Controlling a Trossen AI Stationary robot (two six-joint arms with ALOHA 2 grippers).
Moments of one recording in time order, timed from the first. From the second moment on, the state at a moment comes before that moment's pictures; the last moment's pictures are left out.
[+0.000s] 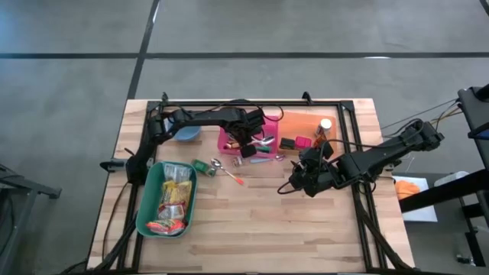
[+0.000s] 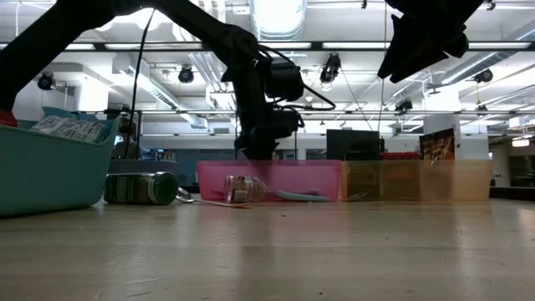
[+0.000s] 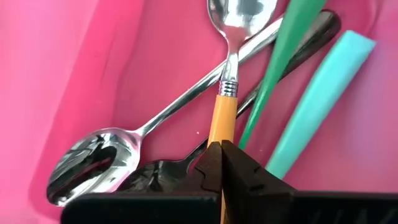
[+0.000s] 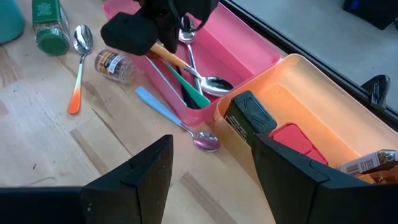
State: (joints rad) left arm 0.34 2.17 1.69 -0.84 -0.03 0.03; right arm 0.39 1.28 1.00 -0.90 0.81 0.98
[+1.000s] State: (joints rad) left arm 0.32 2.23 1.69 -0.69 0.02 0.05; right arm 0.39 1.28 0.99 -0.88 0.79 0.98
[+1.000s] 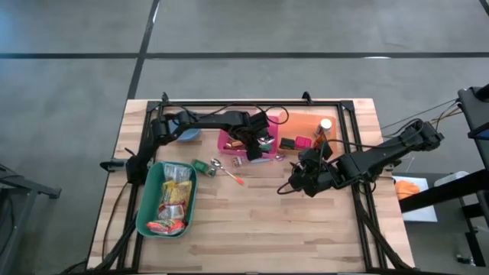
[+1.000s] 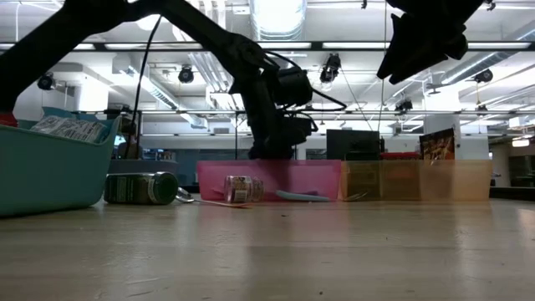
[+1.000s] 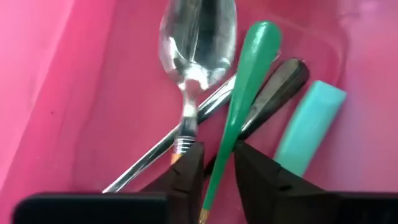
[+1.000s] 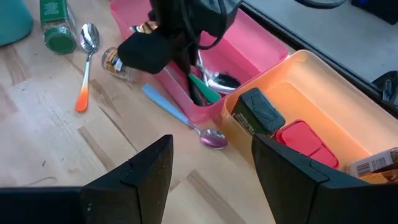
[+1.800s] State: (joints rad) left arm 0.36 2.24 1.67 -0.70 0.02 0.05; right arm 0.39 1.28 0.99 -0.87 0.76 0.96
